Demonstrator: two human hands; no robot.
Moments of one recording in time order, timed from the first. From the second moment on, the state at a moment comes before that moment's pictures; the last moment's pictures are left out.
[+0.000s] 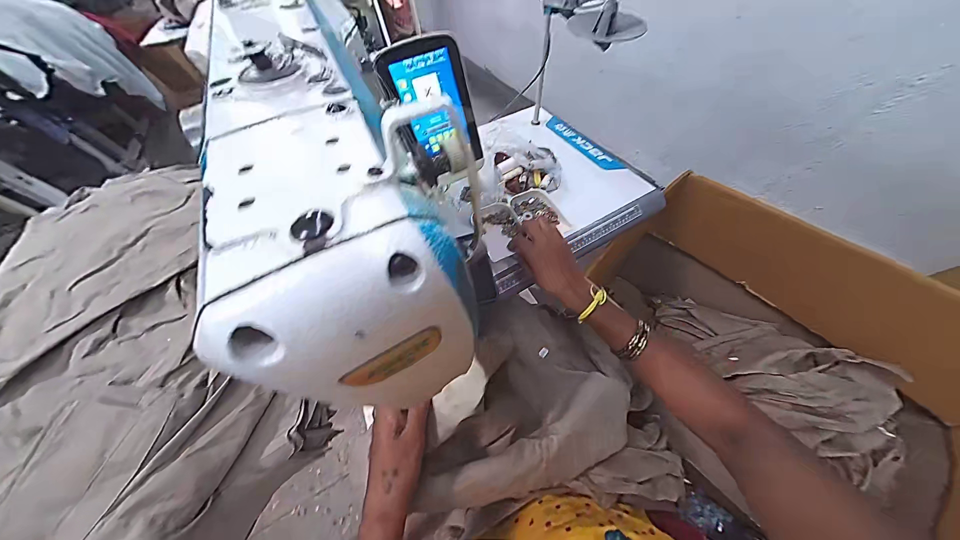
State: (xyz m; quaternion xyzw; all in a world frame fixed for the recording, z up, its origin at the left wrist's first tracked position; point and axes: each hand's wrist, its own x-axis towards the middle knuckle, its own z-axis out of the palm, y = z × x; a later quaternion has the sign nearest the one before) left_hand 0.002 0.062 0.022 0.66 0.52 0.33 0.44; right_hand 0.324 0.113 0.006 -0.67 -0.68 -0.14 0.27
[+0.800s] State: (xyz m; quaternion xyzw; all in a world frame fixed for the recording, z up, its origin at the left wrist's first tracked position) left_hand -0.009 0.029 0.039 0.82 0.37 0.33 0.28; right_hand 0.204 0.046 0.058 -0.38 -0.84 -0.19 0.34
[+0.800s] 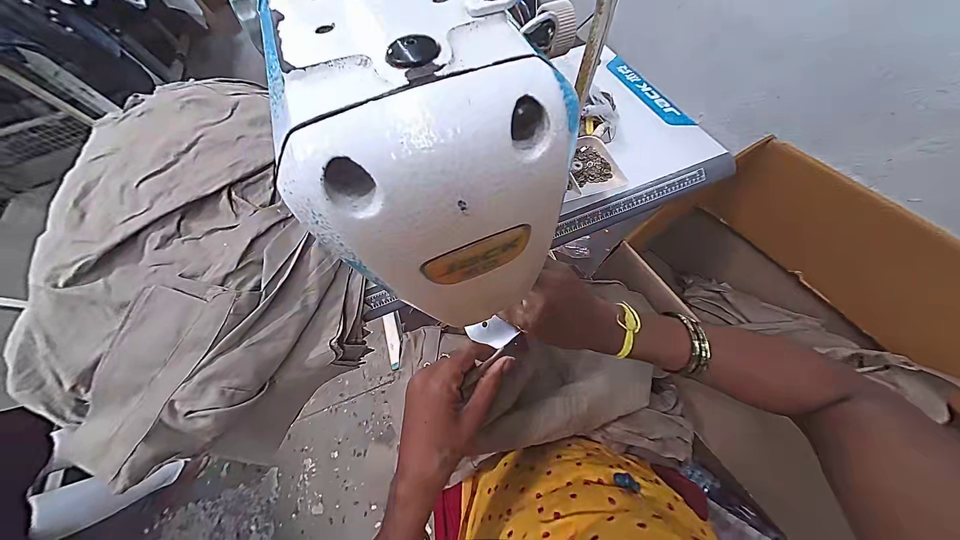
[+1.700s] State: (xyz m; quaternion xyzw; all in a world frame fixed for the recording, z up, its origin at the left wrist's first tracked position) left_hand -0.060 0.074 0.013 0.76 0.54 0.33 0.16; right_hand 0.294 0.074 0.052 -0.65 -0.71 0.04 0.26
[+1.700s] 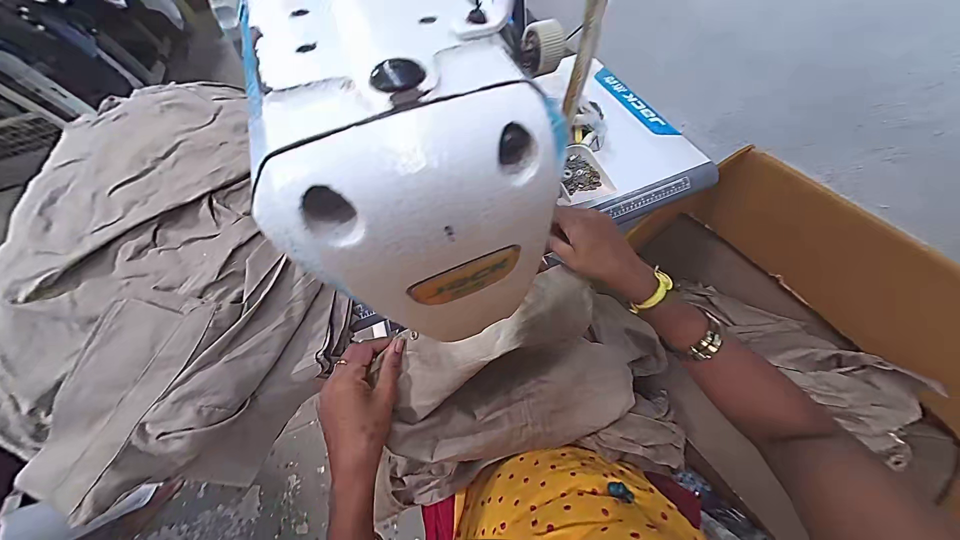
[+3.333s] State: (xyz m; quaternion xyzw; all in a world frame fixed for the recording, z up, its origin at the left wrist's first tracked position) left_hand -0.158 0.041 0.008 0.70 0.57 0.40 0.13; right_hand 0.336 -0.063 -0.018 -0.74 -0.52 0.20 0.38
